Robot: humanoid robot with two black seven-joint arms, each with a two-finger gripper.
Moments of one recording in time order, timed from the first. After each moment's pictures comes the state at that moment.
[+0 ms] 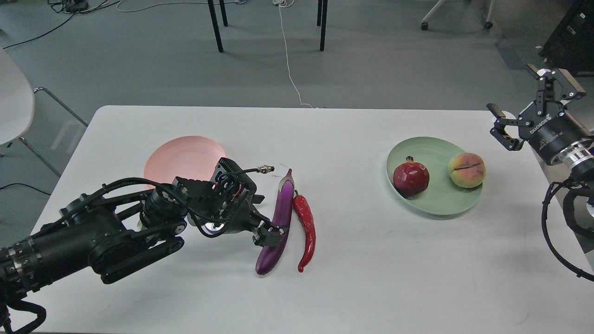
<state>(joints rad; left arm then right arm) -0.75 0.36 -0.35 -1.27 2.11 -0.49 -0.13 0.73 -0.76 0.34 0.86 0.14 0.49 0.49</state>
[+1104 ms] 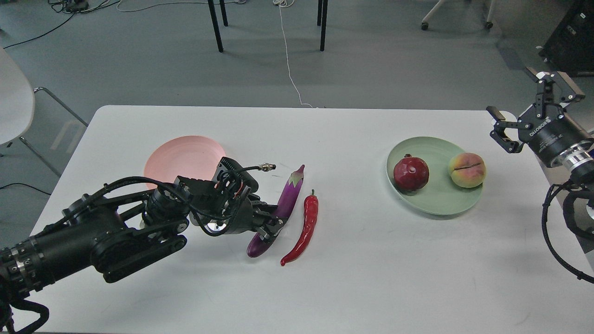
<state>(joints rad) -0.79 0.38 -0.39 -1.26 1.95 -0.49 -0.12 0.72 -0.76 0.34 0.86 0.14 0.49 0.49</state>
